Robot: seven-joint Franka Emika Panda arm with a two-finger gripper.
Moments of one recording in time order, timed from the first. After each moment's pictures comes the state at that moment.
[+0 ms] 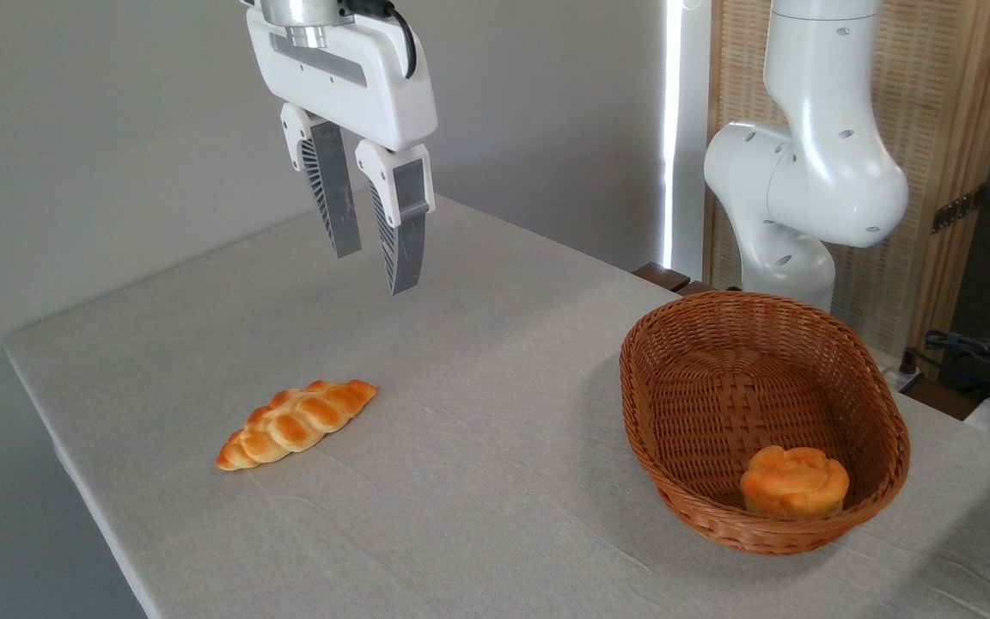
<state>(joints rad) -0.09 -0.06 -0.01 -1.62 -0.04 1.60 0.69</state>
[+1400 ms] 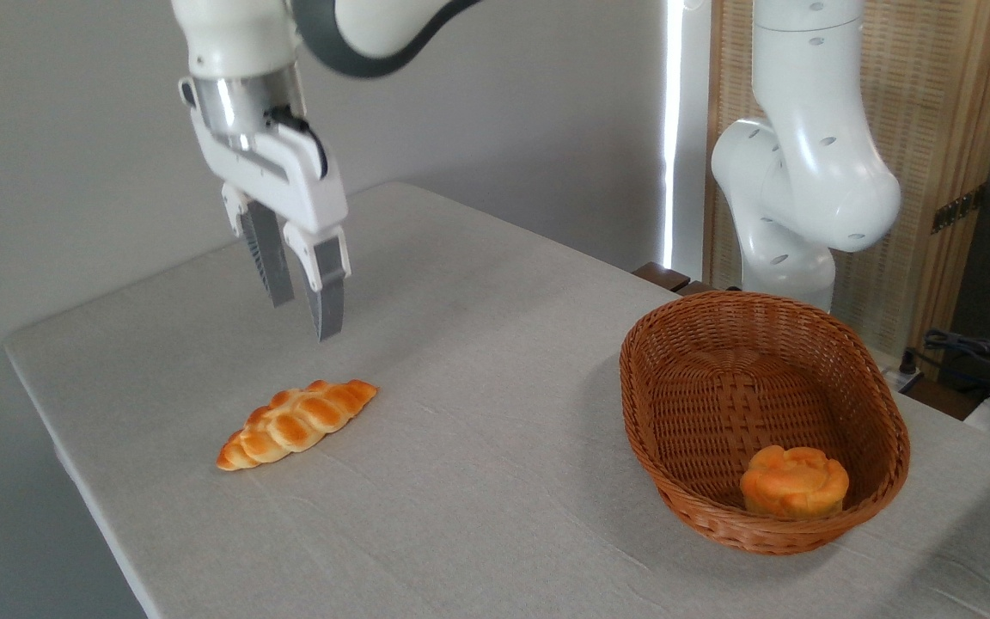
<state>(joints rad) -0.27 0.09 -0.04 -1.71 -0.05 1.85 0.42</state>
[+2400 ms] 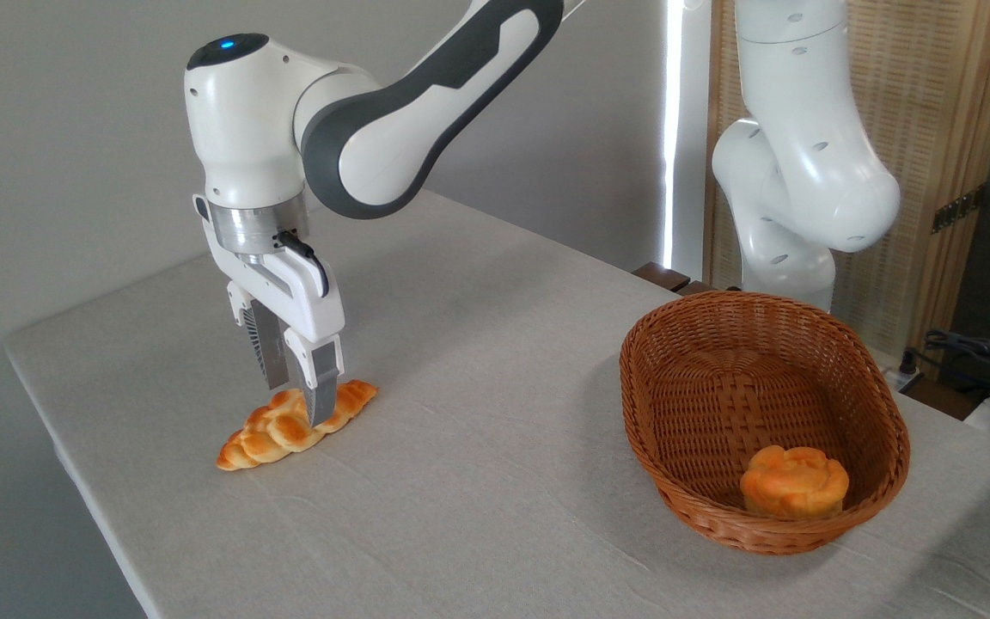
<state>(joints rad) -0.28 0.18 -0.06 -1.87 -0.05 2.16 0.42</state>
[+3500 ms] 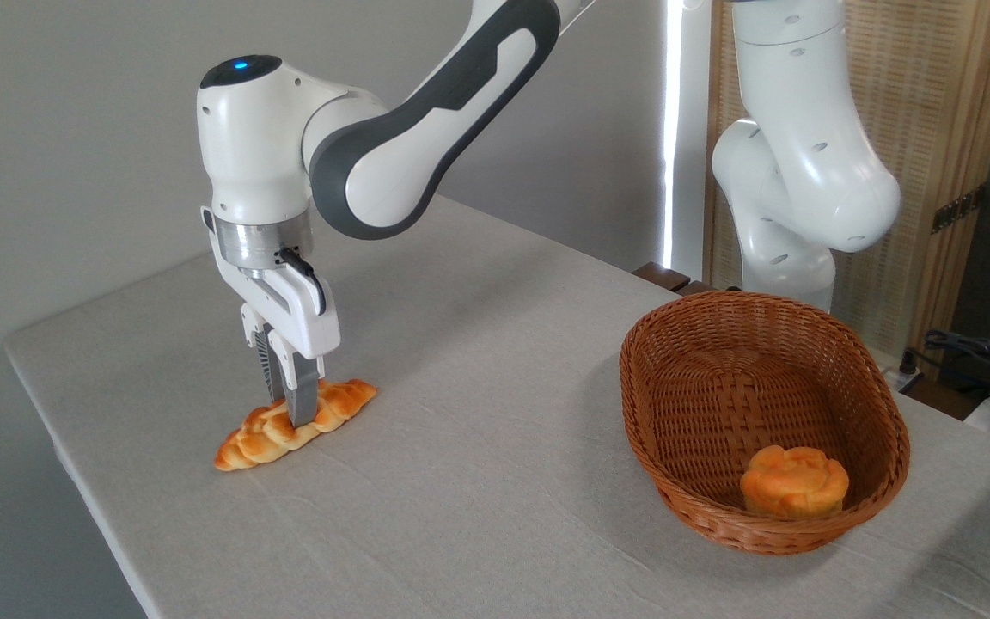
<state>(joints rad) -0.28 0.19 -0.06 -1.91 -0.04 2.25 0.46</state>
